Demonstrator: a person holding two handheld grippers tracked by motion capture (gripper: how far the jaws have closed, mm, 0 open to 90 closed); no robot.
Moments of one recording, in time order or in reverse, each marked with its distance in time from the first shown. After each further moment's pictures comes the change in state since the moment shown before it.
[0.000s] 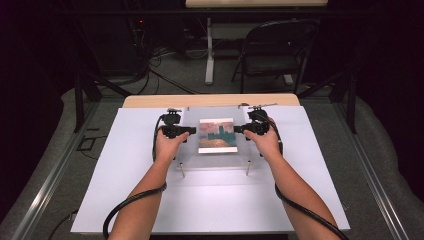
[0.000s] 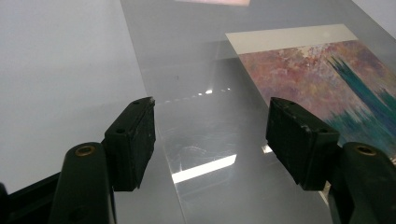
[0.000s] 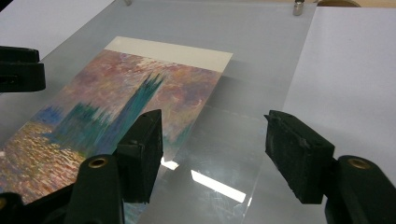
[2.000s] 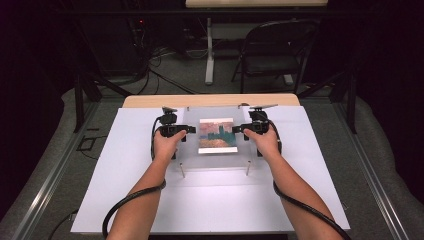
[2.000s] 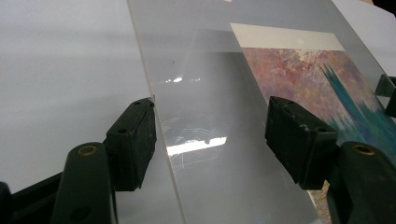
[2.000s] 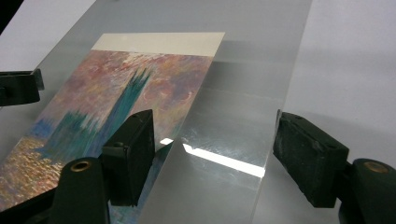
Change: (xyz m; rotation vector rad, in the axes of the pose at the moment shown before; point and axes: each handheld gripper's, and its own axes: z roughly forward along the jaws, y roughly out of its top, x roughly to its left) left arm 0.013 0.002 0.002 0.047 -0.098 -0.152; right arm -0.011 -0.002 0.015 0.057 0.045 0.147
